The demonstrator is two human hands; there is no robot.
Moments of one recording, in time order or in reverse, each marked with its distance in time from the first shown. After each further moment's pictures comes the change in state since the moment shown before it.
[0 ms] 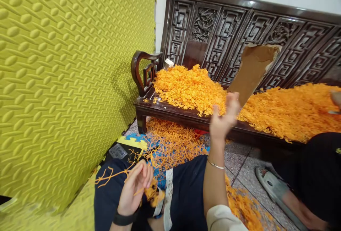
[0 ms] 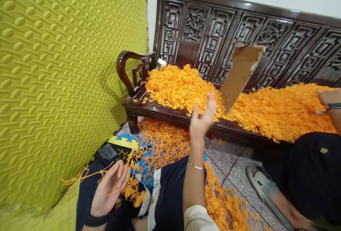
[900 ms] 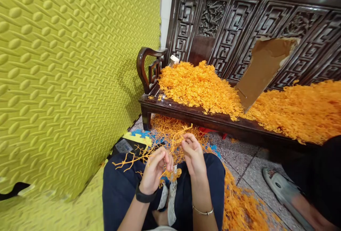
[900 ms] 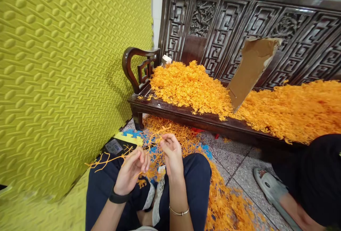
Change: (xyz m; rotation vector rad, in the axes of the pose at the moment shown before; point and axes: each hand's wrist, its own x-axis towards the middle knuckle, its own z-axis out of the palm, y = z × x) left_hand 0.026 -0.004 0.040 0.108 -0.135 0.072; right_hand -0.128 -0.003 0.046 0.633 -0.253 0.694
